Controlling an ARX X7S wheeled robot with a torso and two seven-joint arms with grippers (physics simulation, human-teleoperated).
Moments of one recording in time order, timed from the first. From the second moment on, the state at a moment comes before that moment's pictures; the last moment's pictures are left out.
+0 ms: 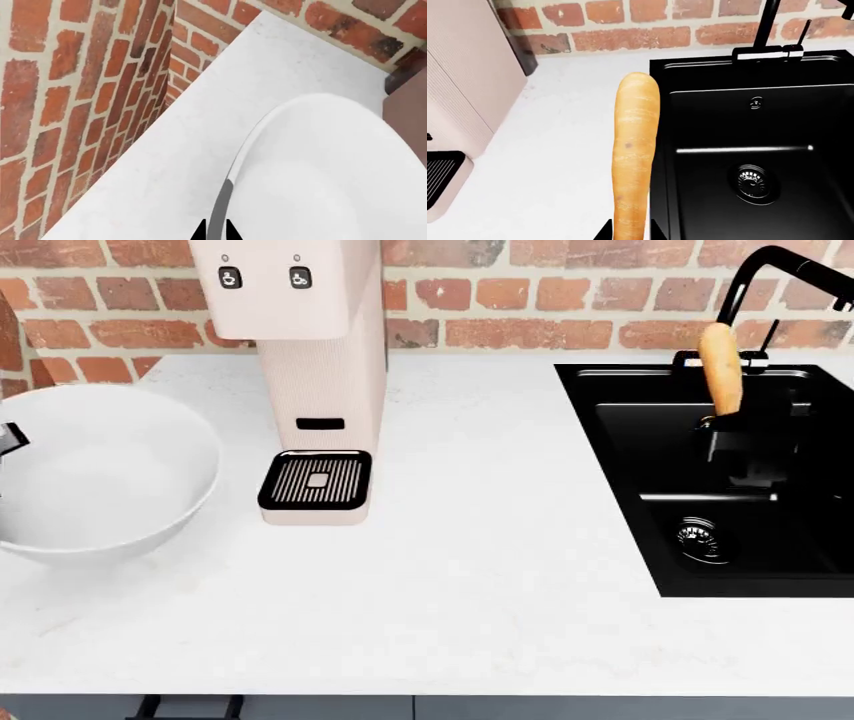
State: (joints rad) left arm -1.60 -1.32 1.26 -0.11 -2.18 -0.62 -0.88; right arm 1.55 1.16 -0.88 -0.18 2.22 0.92 0.97
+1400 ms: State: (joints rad) left arm -1.75 -1.27 1.13 0.00 -2.28 -0.79 -0.88; right arm 1.49 1.34 -0.74 -0.39 2.21 0.74 0.89
